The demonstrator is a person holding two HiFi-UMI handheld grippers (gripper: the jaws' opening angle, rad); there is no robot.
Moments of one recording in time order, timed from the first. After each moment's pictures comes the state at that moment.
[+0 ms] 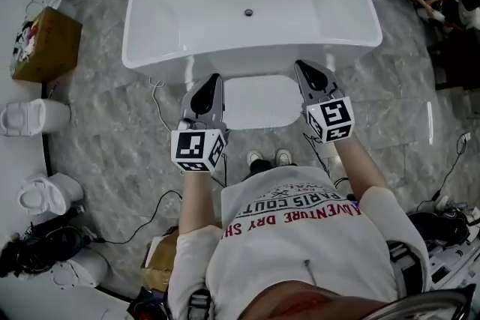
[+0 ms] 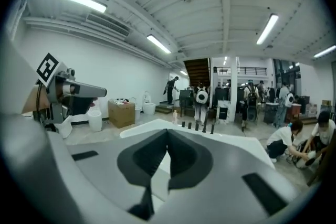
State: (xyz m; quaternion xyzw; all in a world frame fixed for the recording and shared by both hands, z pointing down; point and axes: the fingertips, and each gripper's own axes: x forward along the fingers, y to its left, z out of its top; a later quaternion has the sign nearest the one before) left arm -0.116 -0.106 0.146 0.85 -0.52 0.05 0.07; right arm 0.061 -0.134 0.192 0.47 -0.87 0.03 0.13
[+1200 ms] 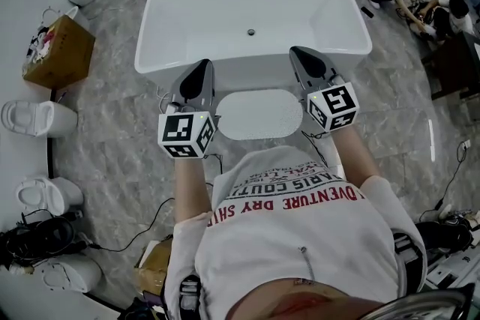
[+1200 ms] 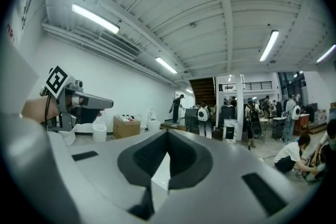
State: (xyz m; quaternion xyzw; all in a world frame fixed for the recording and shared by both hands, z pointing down) left arm -0.112 -0.047 0.047 0.85 -0.53 0.03 0.00; right arm 0.068 -0.073 0.072 0.44 -0.89 -0.04 0.04
